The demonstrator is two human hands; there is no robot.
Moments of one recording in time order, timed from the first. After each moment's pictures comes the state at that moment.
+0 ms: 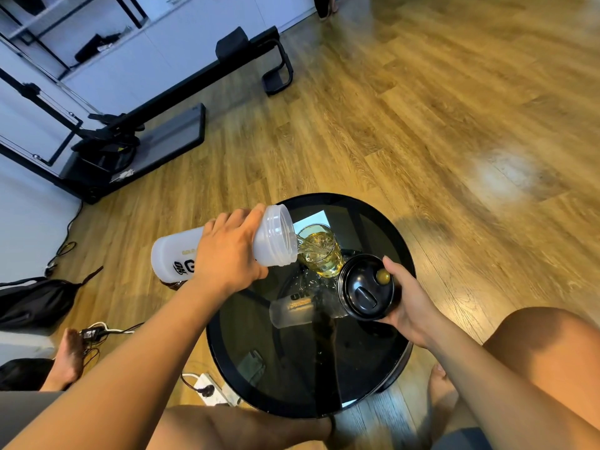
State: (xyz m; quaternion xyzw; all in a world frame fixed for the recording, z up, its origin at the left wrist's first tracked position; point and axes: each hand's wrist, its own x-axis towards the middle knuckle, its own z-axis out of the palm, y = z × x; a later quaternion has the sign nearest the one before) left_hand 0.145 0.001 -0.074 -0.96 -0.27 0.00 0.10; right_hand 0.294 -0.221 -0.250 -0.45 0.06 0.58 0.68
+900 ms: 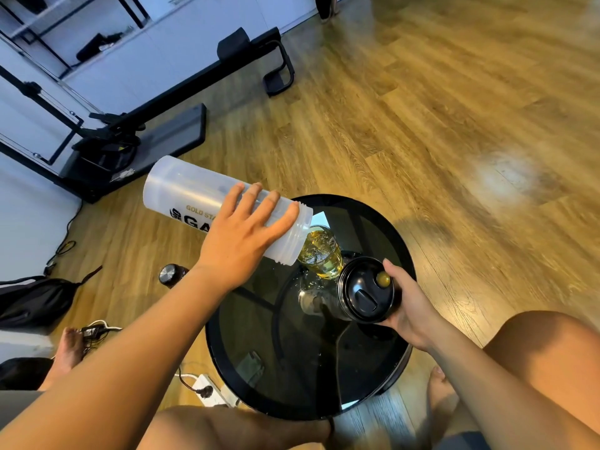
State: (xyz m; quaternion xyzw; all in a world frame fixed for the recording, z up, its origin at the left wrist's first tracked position) left_hand 0.162 0.000 -0.059 -0.95 -0.03 -0.04 0.31; right_hand 0.294 -0.222 -0.249 -0.45 0.05 0.58 0.67
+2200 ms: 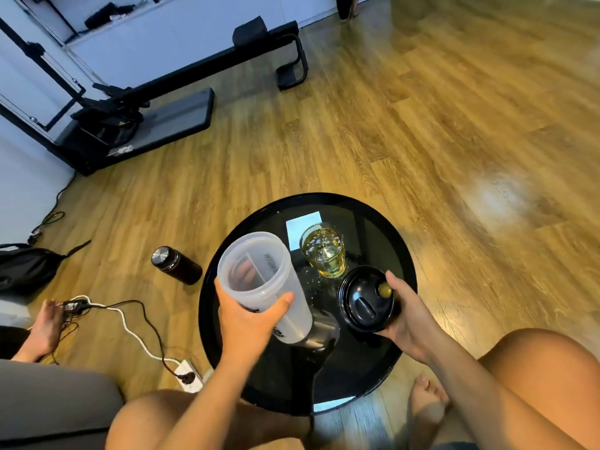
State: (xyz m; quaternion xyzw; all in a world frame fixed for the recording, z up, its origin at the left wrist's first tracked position) left_hand 0.081 -0.071 -0.160 -0.73 -0.43 -0.36 -0.40; right_hand 0.287 -0.228 -0.243 -0.44 0.07 0.61 0.66
